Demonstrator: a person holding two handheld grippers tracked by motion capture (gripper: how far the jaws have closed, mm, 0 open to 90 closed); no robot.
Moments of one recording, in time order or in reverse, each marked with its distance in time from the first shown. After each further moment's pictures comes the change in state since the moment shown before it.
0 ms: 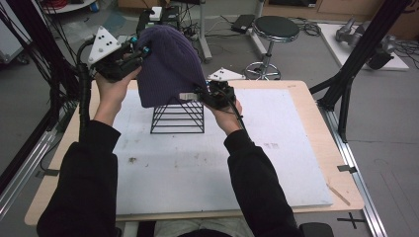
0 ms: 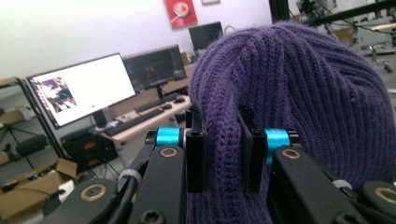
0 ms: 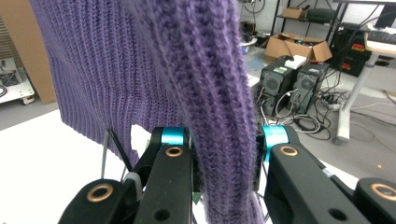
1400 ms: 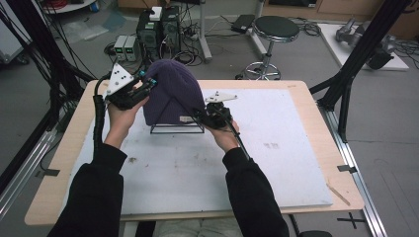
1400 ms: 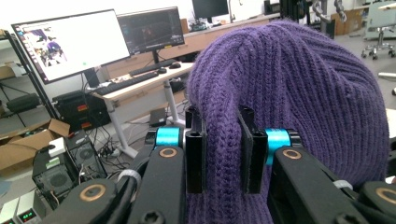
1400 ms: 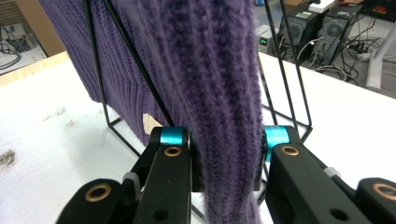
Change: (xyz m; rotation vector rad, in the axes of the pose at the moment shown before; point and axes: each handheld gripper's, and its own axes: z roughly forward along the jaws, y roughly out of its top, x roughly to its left) left arm -0.033 -0.074 -0.011 0.105 0.017 -0.074; right arm 0.007 -0.069 0.016 0.168 0.052 0.053
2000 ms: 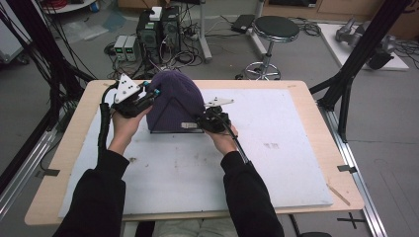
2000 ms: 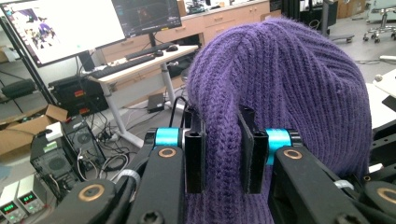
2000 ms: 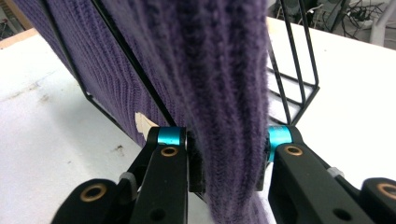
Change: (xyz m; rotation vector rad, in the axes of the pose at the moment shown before) left arm -0.010 -0.028 0.003 0.070 -0.004 0.001; right arm -0.006 -0.022 0.018 0.083 -0.027 0.047
